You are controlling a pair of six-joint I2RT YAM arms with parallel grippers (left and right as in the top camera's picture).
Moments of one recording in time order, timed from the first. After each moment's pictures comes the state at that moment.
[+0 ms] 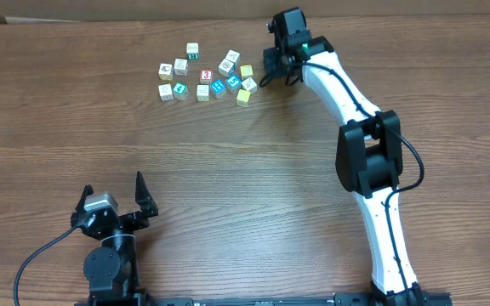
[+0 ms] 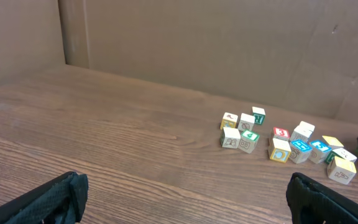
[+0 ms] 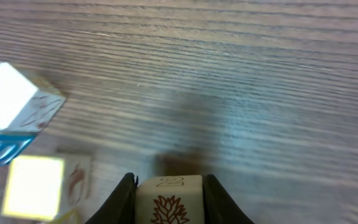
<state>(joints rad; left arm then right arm) 0.06 0.02 0.01 -0.06 -0.15 -0.15 0.32 2.56 2.29 -0.72 -0.01 0.14</state>
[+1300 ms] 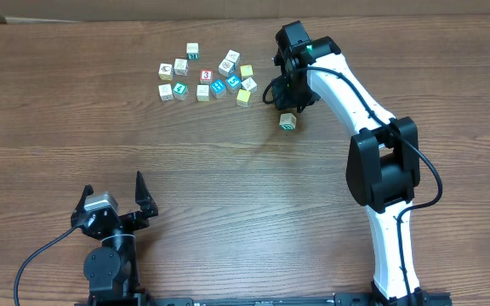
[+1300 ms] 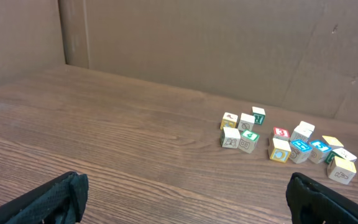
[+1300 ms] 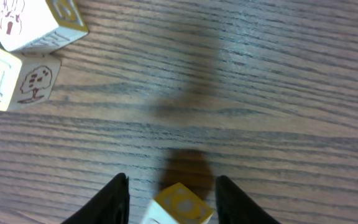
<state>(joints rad) 0.06 0.02 0.01 -0.06 -0.15 -0.15 0.35 2.37 2.08 -1.08 -0.04 0.15</state>
